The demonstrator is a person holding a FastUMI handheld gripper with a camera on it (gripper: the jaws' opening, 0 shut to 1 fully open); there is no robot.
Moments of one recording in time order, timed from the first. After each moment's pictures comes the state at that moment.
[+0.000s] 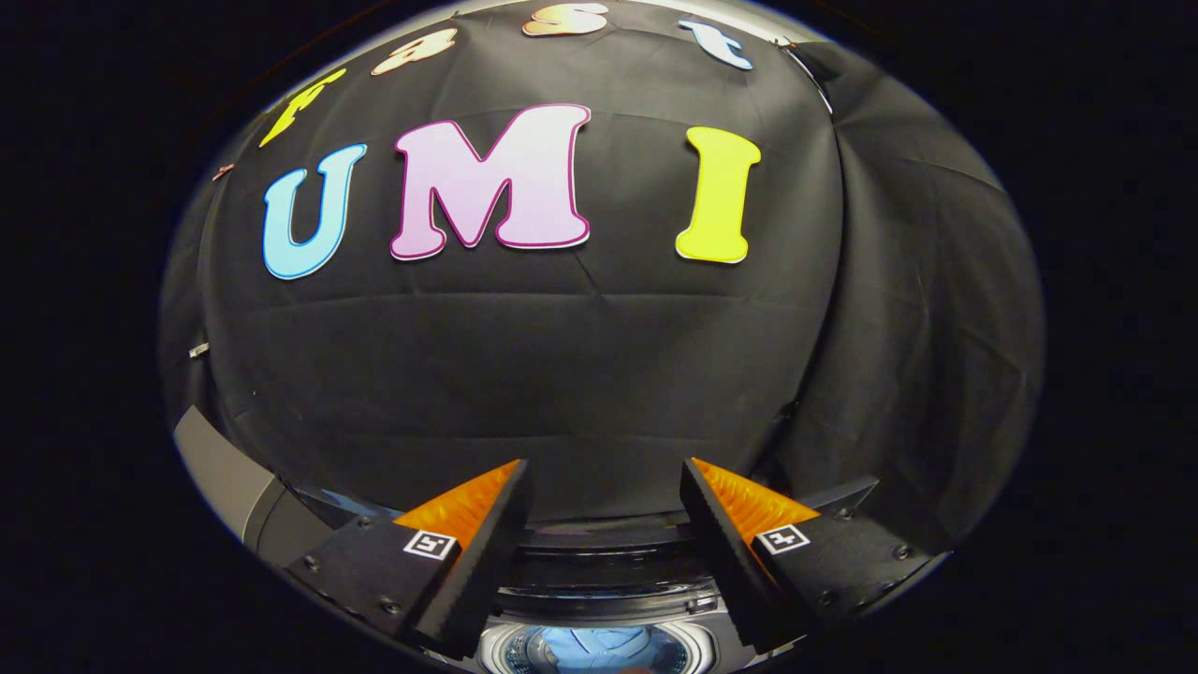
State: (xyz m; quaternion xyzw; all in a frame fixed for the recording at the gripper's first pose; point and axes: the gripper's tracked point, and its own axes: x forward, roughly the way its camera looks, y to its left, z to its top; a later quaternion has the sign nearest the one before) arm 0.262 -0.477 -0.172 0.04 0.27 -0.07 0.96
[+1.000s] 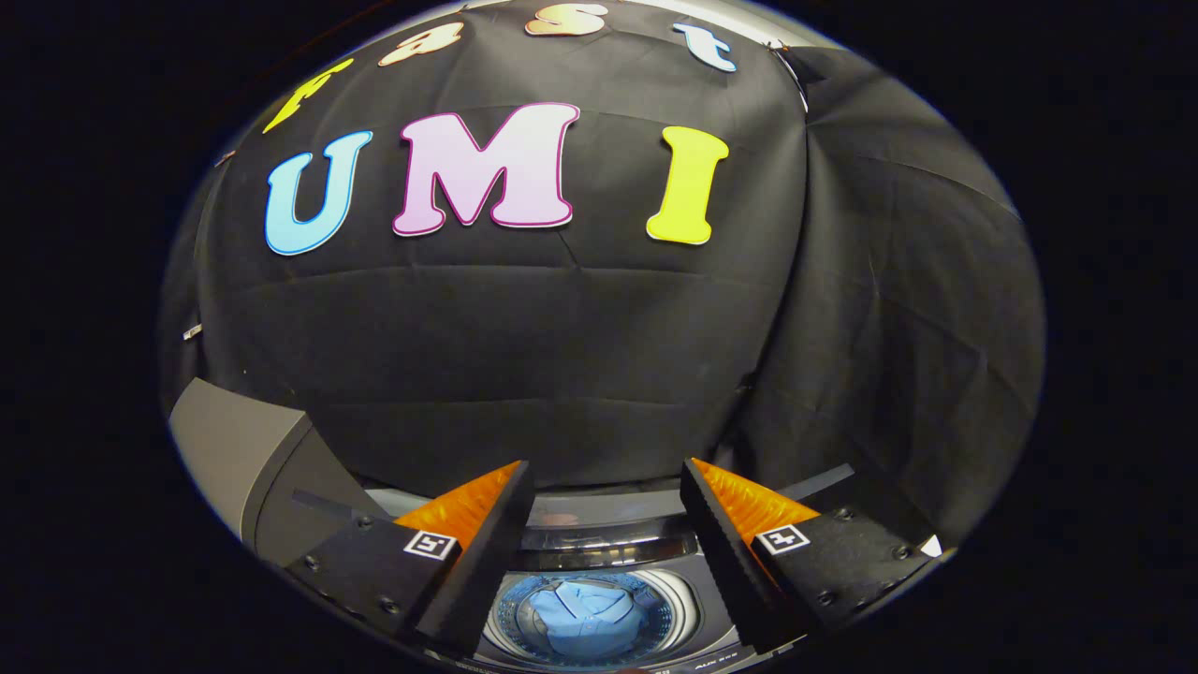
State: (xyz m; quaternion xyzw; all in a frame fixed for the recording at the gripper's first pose) arm 0.170 -0.471 -0.163 0.02 0.30 -0.11 0.95
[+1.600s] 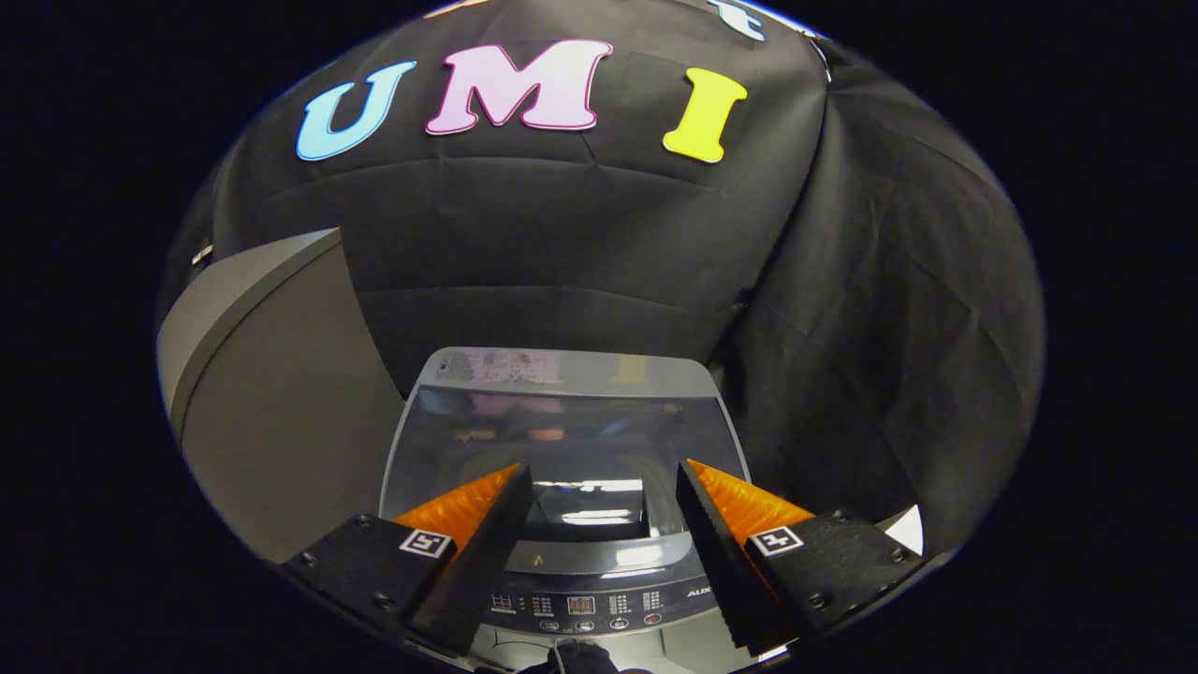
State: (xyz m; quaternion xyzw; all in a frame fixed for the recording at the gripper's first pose) arm 0.032 -0.446 -0.235 -0.02 0.41 -0.10 0.91
